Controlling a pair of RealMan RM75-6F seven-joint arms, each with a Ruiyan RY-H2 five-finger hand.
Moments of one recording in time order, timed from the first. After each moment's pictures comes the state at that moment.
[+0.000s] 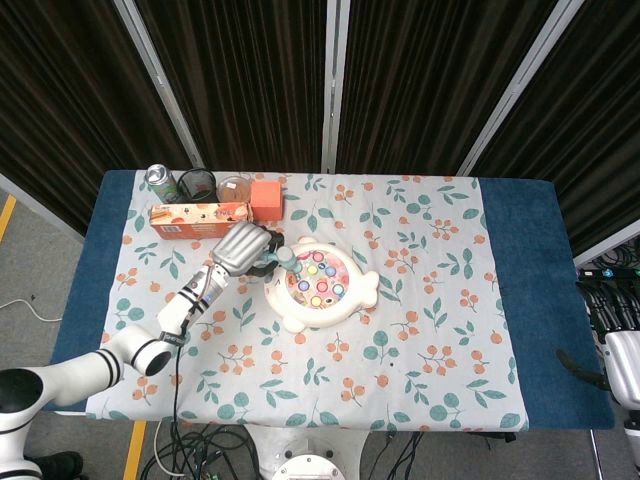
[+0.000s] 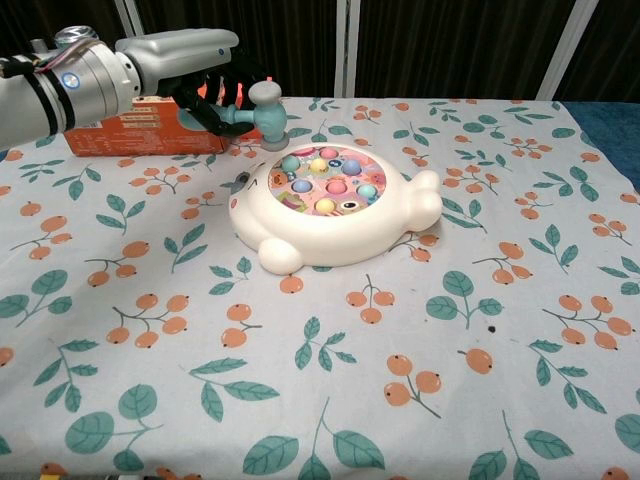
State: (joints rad) left arm -0.92 -1.62 -0.23 -1.12 1.40 0.82 -0.08; right arm 0.05 -0.97 0.05 -1.65 -1.58 1.57 0.15
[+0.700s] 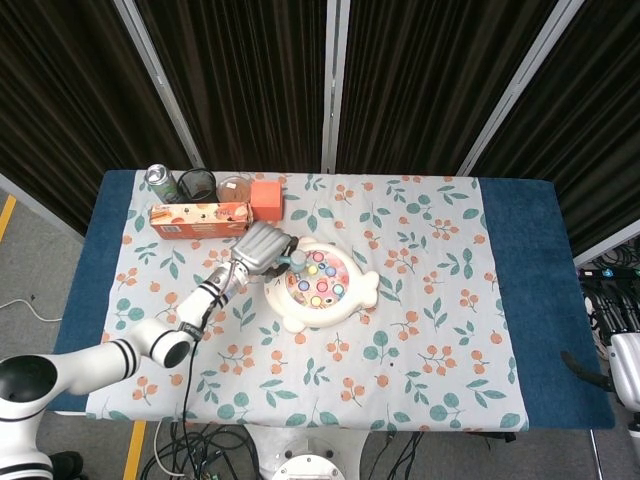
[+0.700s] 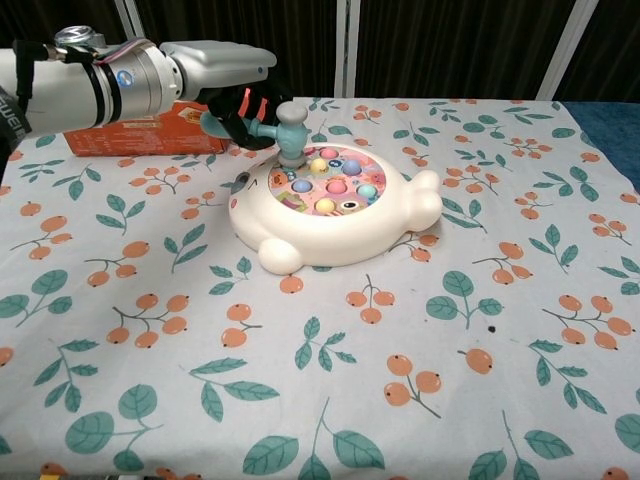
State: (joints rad) left arm -1.02 -1.62 -0.24 -1.17 1.21 0.69 0.16; right arm 0.04 -0.98 0.05 -1.63 -1.57 1.57 0.17
